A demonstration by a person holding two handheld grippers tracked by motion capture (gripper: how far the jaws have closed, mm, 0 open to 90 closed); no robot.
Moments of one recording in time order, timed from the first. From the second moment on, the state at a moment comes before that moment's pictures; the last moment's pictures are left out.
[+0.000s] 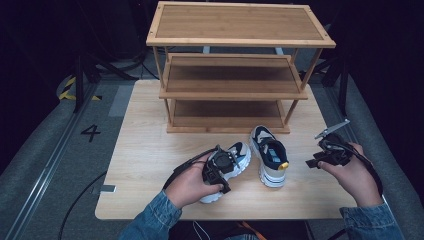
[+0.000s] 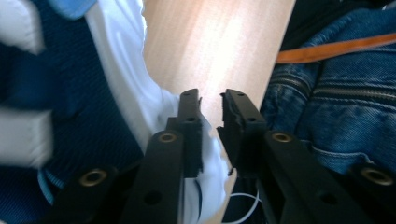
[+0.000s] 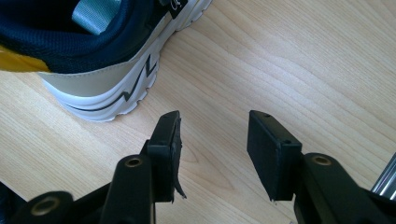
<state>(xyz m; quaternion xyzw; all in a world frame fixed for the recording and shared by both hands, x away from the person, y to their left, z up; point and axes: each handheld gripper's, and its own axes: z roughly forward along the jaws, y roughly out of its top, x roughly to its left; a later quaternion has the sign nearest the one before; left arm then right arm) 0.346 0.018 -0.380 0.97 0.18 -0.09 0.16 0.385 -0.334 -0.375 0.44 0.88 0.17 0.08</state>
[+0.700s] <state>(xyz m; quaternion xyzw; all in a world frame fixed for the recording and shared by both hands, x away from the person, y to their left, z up) 0.369 0.038 -0.372 0.94 0.28 0.00 0.20 0.383 -0.334 -0.376 0.44 0.88 0.17 0.09</state>
